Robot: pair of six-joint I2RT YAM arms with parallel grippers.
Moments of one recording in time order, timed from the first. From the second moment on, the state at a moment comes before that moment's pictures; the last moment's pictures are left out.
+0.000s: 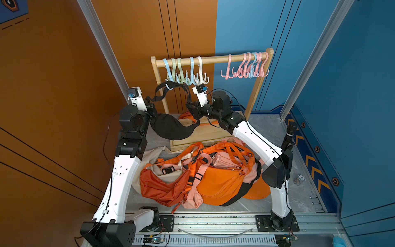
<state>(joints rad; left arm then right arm) -0.03 1.17 1.39 -0.15 -0.12 -0.12 0.69 2.05 2.17 -0.24 -0.36 0.18</state>
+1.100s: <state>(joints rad) 0.09 1.20 1.73 -0.33 -0.15 -0.17 0.72 1.93 2.29 -0.34 -0.36 0.21</state>
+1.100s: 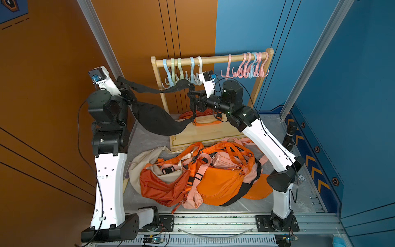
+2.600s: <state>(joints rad) -0.34 0.40 0.94 -0.37 -0.81 0.20 1.21 1.63 1.66 -0.40 -0.09 0.00</state>
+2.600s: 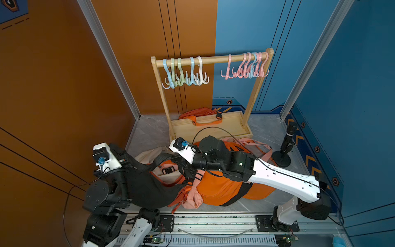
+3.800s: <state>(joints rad) 0.08 0.90 0.63 -0.23 -0.36 -0.42 0.84 1.96 1.43 0.01 -0.14 0.35</state>
